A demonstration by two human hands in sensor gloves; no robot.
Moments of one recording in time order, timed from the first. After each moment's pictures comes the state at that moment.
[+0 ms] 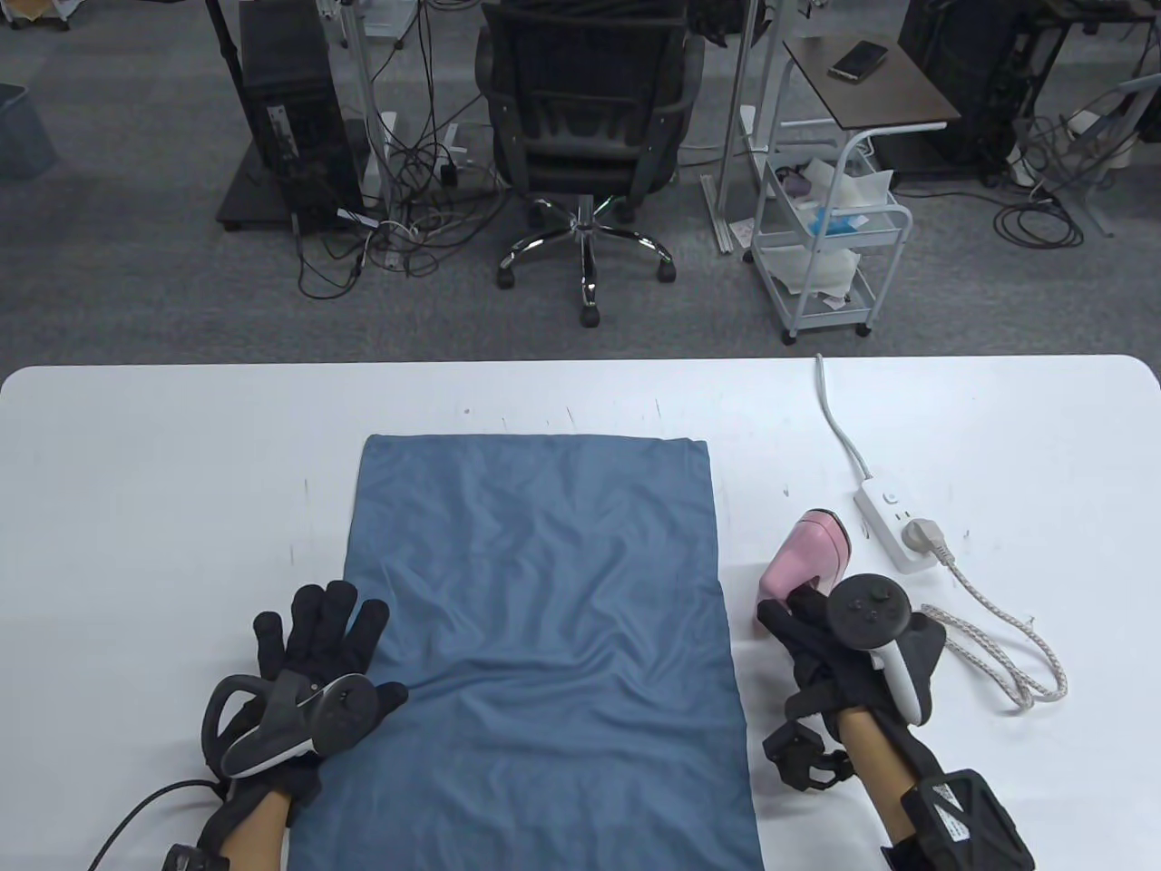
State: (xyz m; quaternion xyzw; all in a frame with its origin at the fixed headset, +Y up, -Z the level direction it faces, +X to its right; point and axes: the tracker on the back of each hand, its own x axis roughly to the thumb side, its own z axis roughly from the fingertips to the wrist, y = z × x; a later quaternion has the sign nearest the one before) left_hand -0.280 -0.751 -0.282 -0.04 -0.15 -0.06 0.99; right_hand 0.220 -0.733 -0.327 -0.14 0.06 0.92 0.35
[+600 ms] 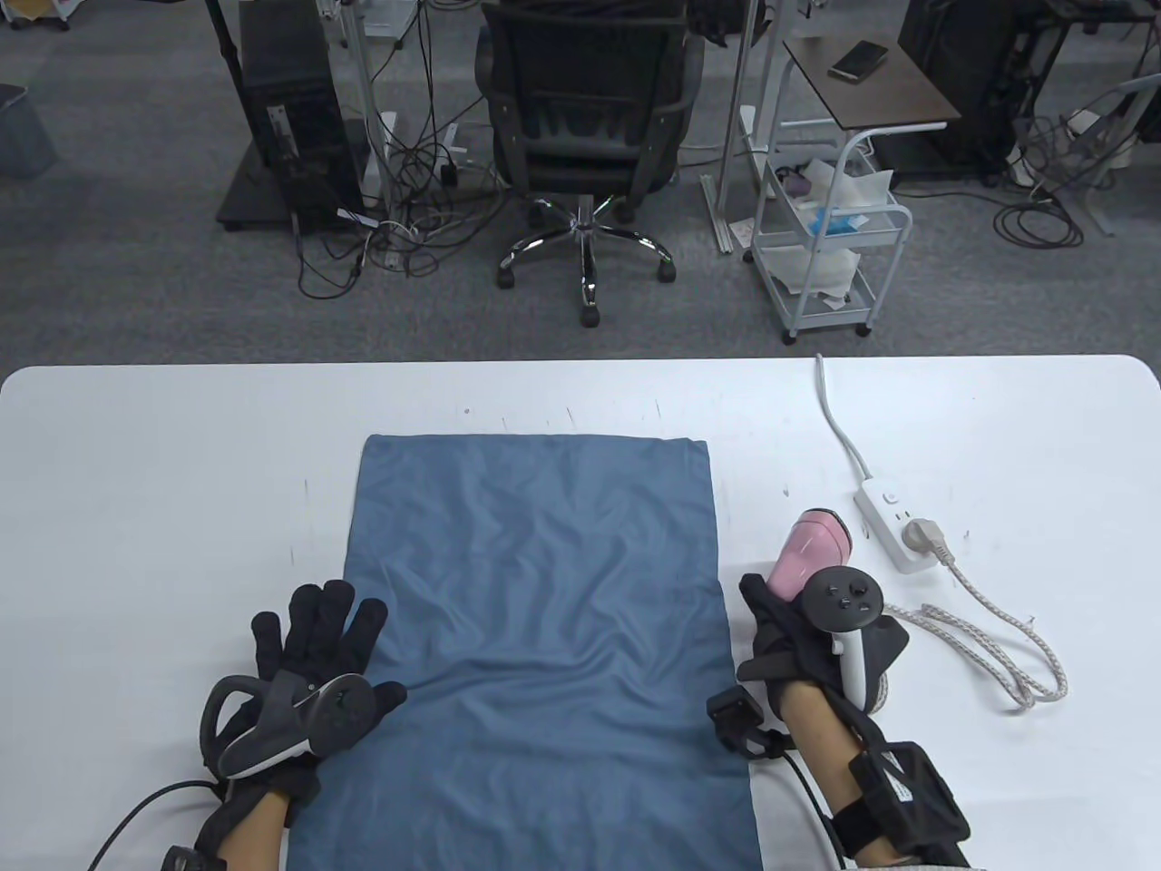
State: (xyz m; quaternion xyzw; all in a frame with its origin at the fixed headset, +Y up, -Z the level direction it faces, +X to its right) left_hand -0.282 -0.749 -0.281 -0.04 -0.15 -0.06 0.99; right_hand 0.203 -0.750 -0.342 -0.24 0.02 0.89 0.40
